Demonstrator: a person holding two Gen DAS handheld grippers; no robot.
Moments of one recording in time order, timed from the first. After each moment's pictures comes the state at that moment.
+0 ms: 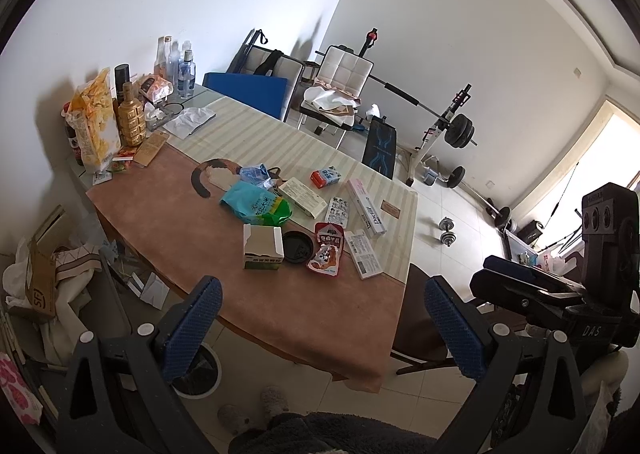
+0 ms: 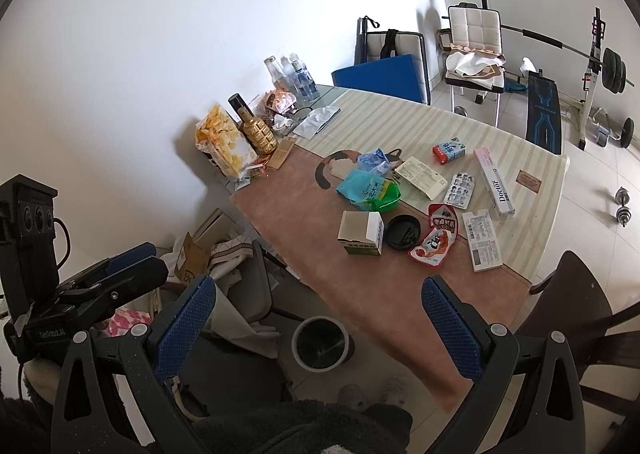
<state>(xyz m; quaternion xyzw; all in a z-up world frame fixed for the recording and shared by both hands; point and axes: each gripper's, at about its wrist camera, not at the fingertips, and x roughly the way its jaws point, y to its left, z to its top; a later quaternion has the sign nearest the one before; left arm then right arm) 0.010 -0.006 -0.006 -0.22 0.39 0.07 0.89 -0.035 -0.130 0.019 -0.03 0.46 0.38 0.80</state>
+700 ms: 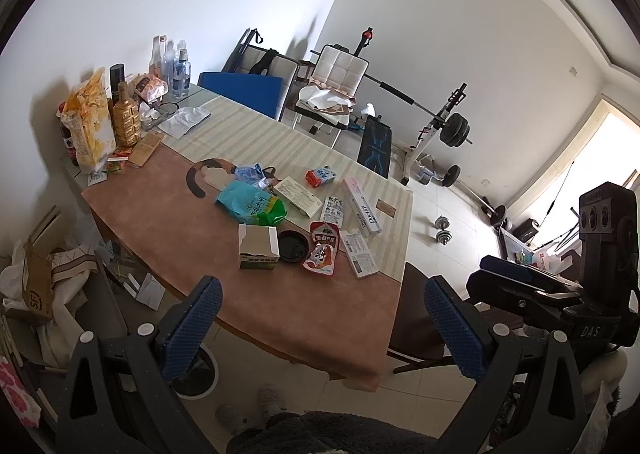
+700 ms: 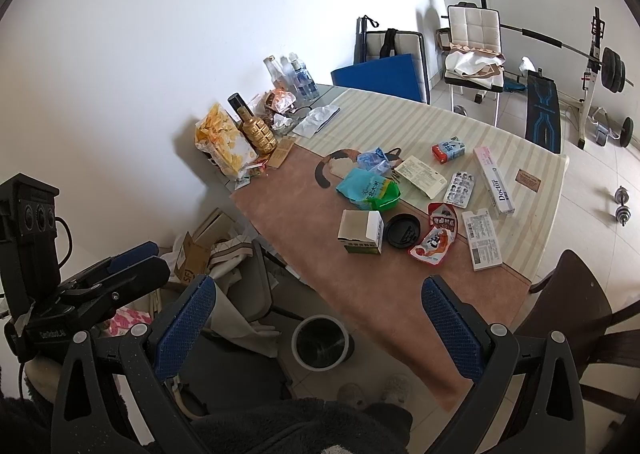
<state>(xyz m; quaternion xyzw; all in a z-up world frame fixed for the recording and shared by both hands) 0.017 -0.018 -0.007 -0.22 0.39 0.07 0.89 -0.036 -0.130 0.018 -0.03 0.46 0.38 0.80</state>
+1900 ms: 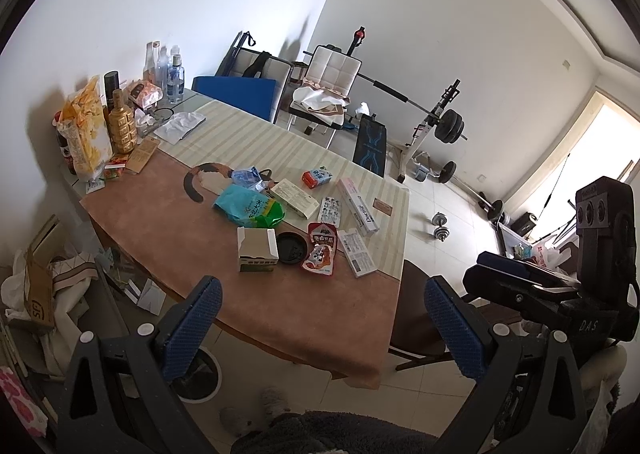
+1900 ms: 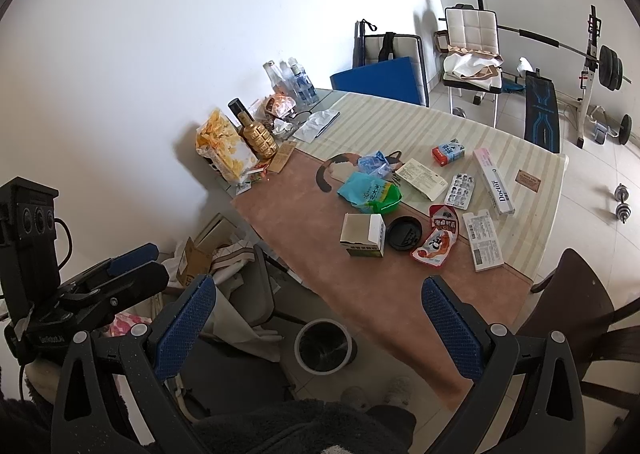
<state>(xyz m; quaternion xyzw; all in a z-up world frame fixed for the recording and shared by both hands) 0.020 -0.013 0.002 -0.22 0.39 0.05 0.89 -0.037 -0.133 0.022 -0.02 0.46 0.38 0.81</state>
